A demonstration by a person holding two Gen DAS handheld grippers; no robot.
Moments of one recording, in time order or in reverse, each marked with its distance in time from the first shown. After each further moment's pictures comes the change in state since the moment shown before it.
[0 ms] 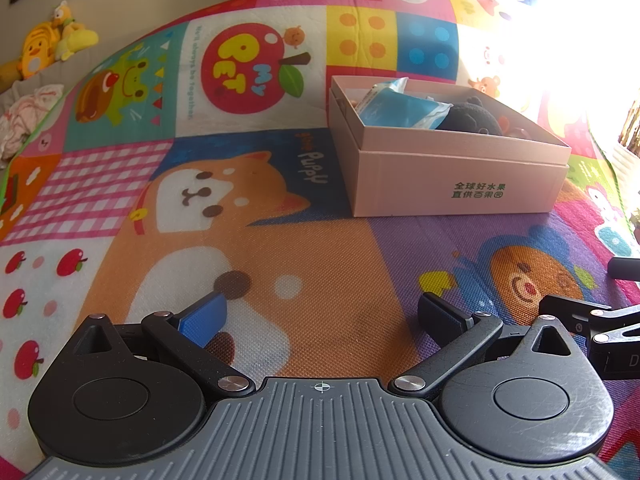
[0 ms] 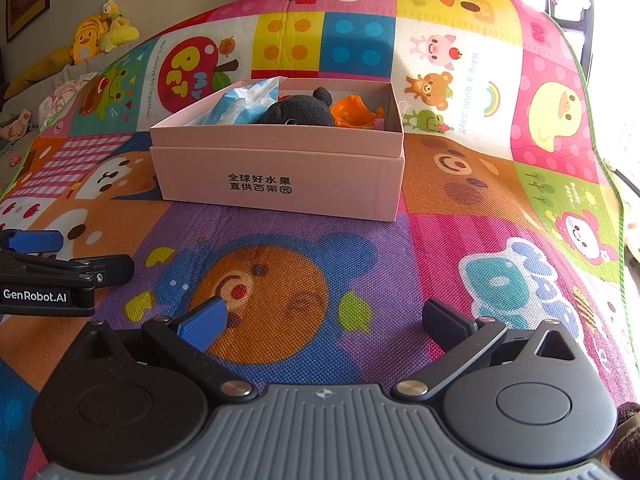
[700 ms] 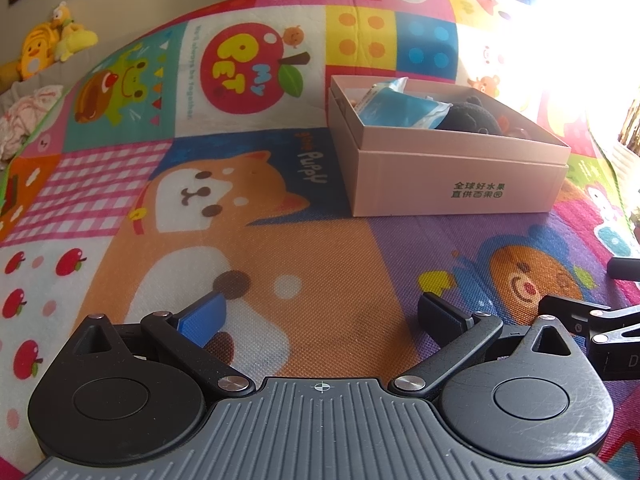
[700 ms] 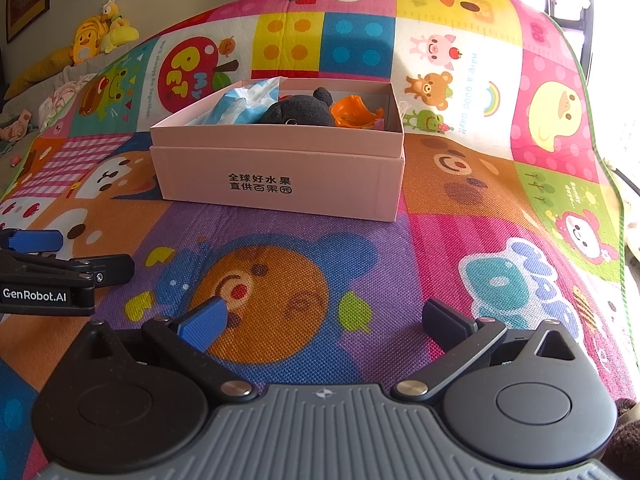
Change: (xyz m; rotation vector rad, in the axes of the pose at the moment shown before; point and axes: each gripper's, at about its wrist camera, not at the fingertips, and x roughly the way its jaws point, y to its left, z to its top) left arm 0.000 -0.001 -0.001 0.001 0.002 -0.003; right arm 0.000 0.000 0.000 0.001 -0.002 0.002
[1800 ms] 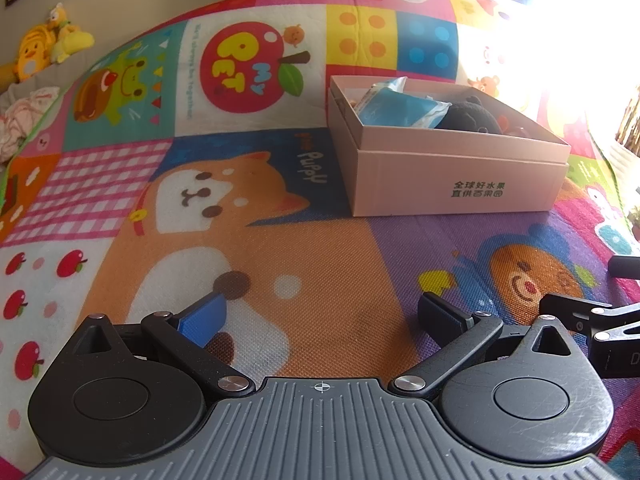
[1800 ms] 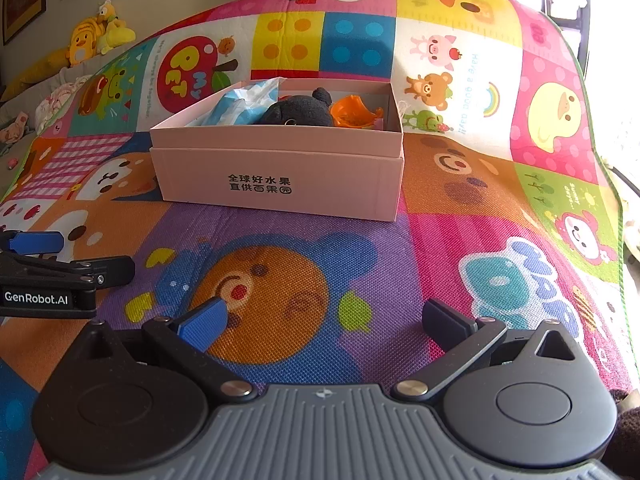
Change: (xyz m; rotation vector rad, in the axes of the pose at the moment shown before) left arm -0.001 0.001 -0.001 -0.017 0.000 -0.009; right arm 0.000 0.003 0.000 -0.020 0.000 -0.010
